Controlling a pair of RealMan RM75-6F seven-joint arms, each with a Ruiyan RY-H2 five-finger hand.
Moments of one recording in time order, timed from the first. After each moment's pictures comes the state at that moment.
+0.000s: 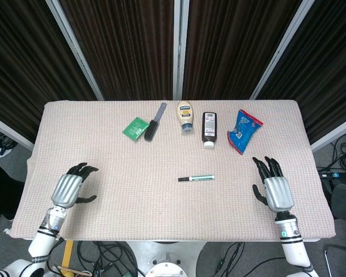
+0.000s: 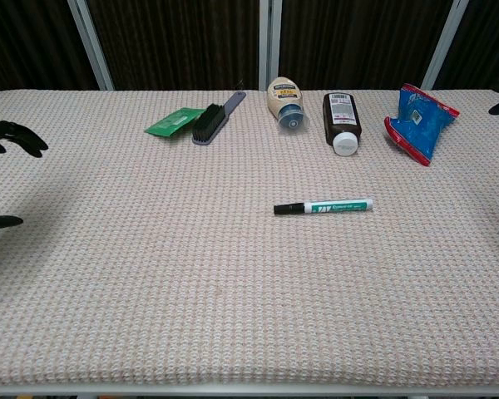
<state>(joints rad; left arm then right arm) -0.33 -1.52 -0.05 -1.34 1.48 1.27 -0.03 0.26 -1.51 0.10 -1.39 -1.49 1.38 -0.06</state>
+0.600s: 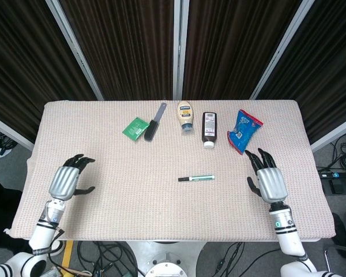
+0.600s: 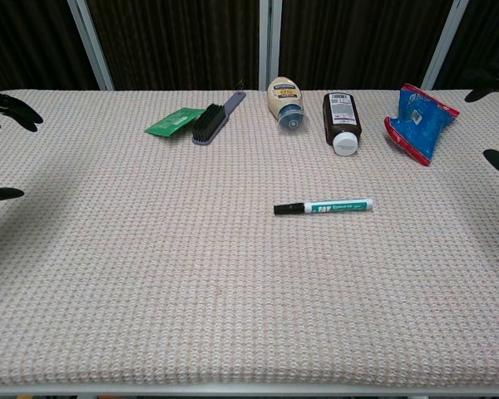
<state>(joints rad) -0.35 -1.52 -0.10 -1.33 1.44 1.28 -0.03 0.33 -1.49 0.16 -1.44 -1.46 1.32 -0.16</state>
